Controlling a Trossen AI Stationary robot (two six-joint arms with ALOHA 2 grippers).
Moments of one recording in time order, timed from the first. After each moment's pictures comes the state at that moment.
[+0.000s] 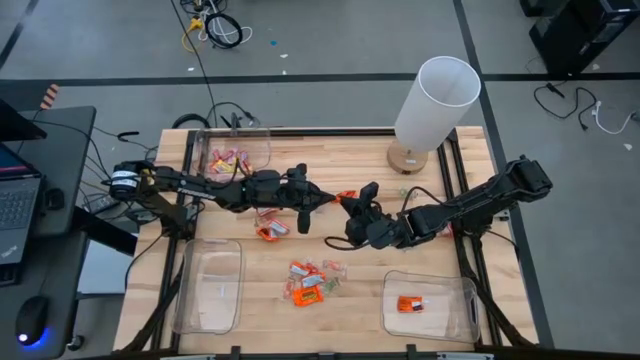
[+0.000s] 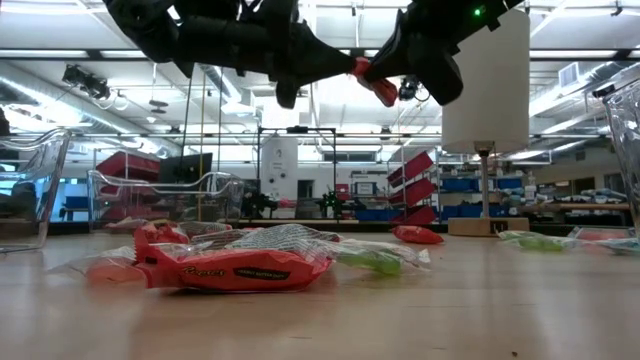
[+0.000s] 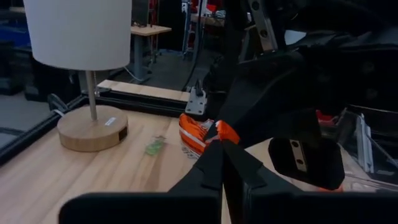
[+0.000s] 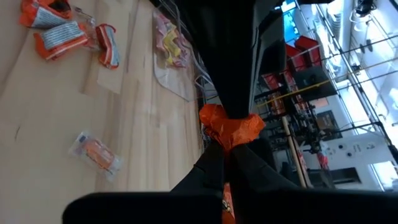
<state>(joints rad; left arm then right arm) 0.07 1.53 0.80 0.65 0.01 -0.14 0.31 1.50 0.93 0.03 0.95 -0.60</state>
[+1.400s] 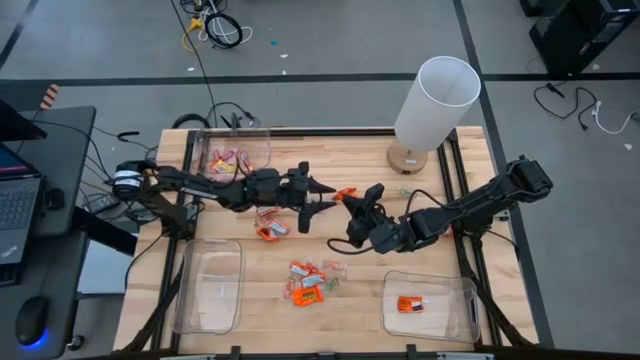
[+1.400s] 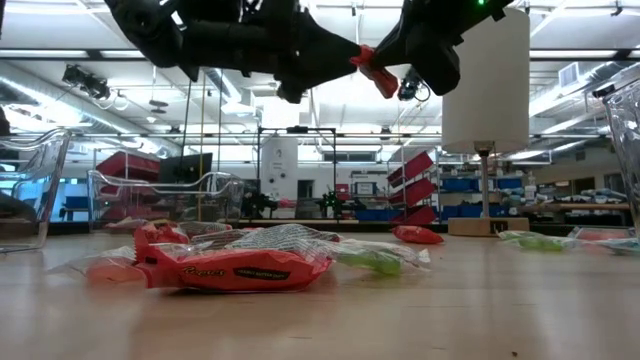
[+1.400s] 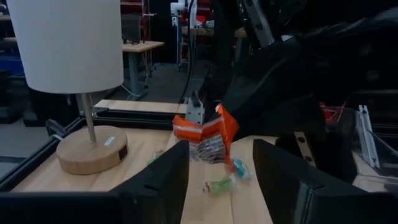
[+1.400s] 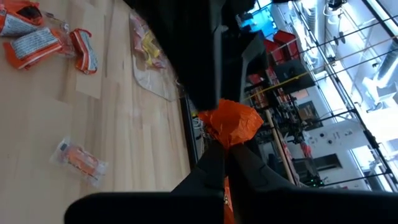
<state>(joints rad) 0.08 1.56 0.80 0.73 0.05 -0.06 0.34 1.50 0.93 0.08 1.05 -0.60</state>
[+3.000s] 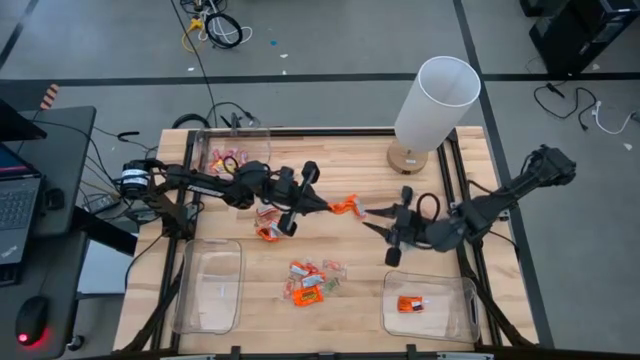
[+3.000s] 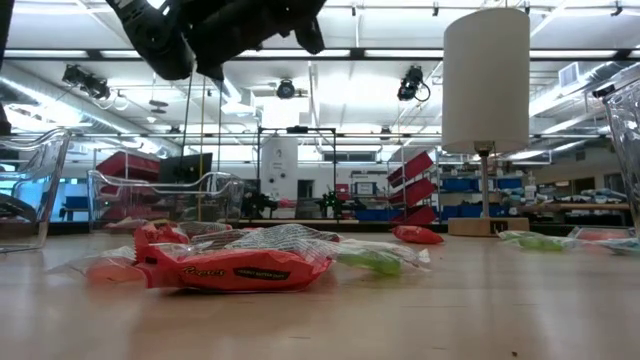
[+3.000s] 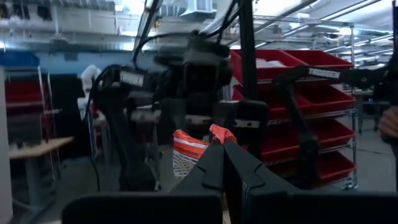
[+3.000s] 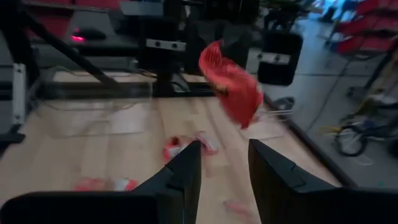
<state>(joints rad) 0.13 1.61 0.80 1.18 0.51 -0.08 0.51 1.14 0.90 -0.13 0.78 0.16</state>
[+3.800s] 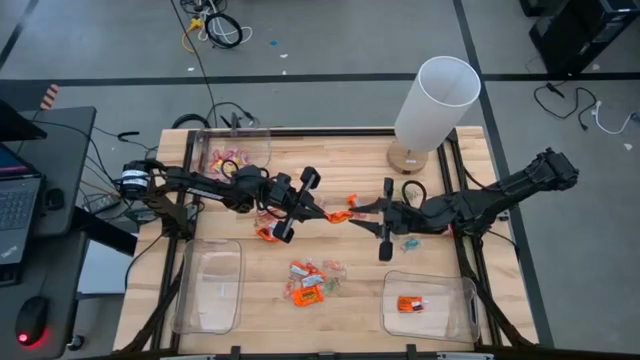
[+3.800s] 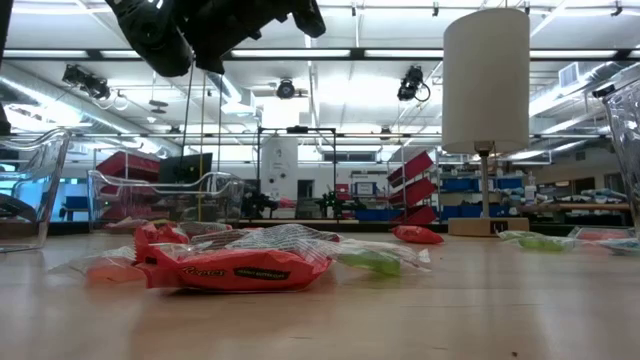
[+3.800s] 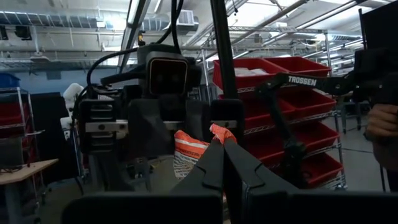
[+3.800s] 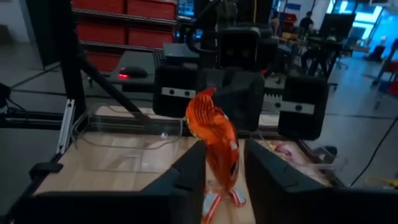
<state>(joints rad) 0.08 1.61 0.80 1.24 0.54 -0.06 0.35 1.17 0.88 0.17 0.47 -0.05</state>
